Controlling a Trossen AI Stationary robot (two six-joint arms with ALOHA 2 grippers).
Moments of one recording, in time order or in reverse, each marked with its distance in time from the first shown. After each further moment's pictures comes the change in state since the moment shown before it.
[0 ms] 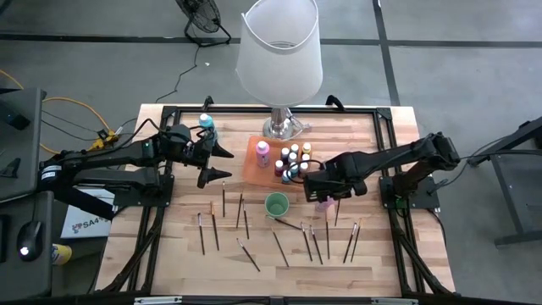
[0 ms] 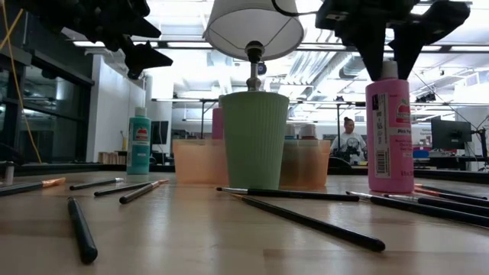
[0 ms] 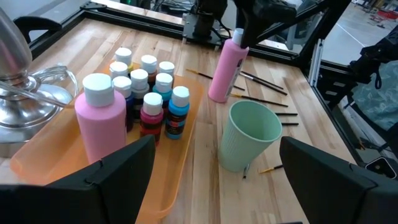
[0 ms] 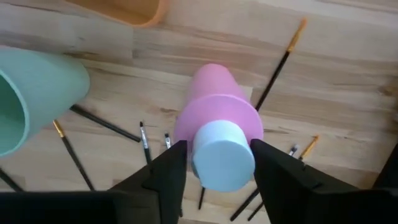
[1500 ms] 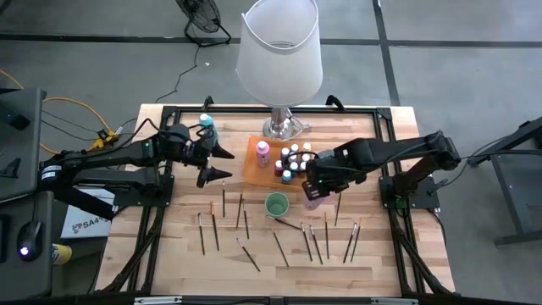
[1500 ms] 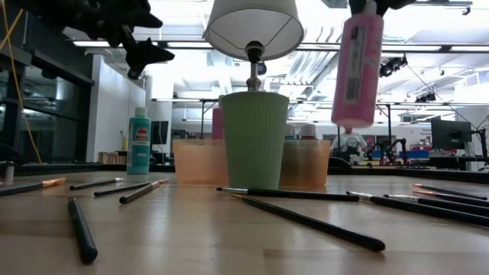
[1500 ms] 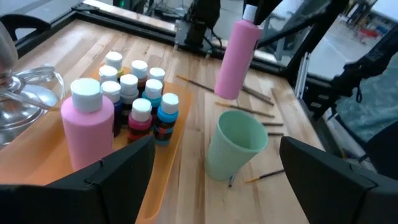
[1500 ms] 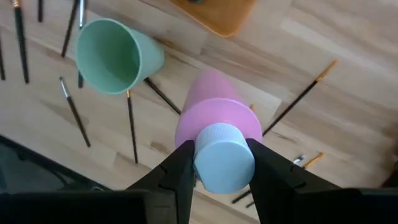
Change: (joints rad) left arm 0.000 0.000 0.000 0.041 0.034 -0.074; right arm 0.000 -0.008 0.293 -0.126 0.013 -0.249
